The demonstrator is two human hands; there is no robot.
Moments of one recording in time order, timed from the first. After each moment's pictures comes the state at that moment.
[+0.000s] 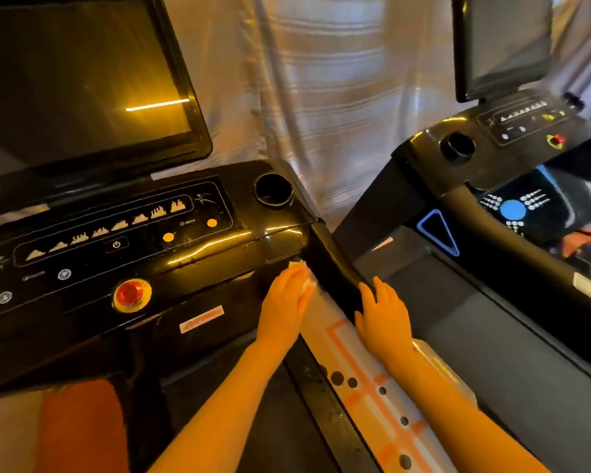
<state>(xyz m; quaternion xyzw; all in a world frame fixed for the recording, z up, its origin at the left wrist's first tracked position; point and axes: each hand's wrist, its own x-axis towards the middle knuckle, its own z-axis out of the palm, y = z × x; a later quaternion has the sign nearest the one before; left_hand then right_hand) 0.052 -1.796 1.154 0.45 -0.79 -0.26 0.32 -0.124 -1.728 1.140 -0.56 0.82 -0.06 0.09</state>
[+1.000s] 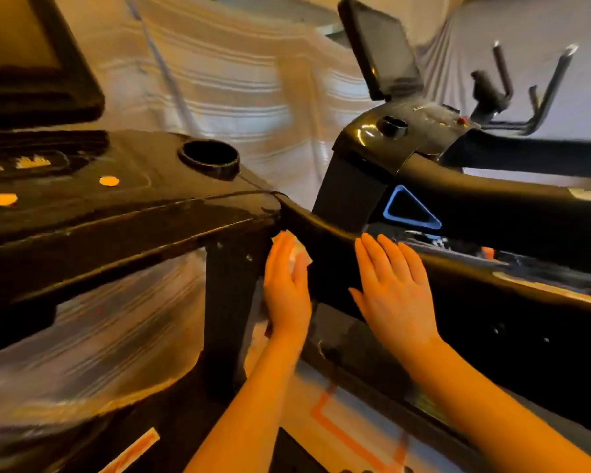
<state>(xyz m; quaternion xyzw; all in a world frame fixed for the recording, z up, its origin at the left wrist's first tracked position) -0.030 -1.925 0.964 0.24 -0.71 -0.32 0.58 -0.113 -1.788 0.991 -0.48 0.77 -0.12 -0.40</state>
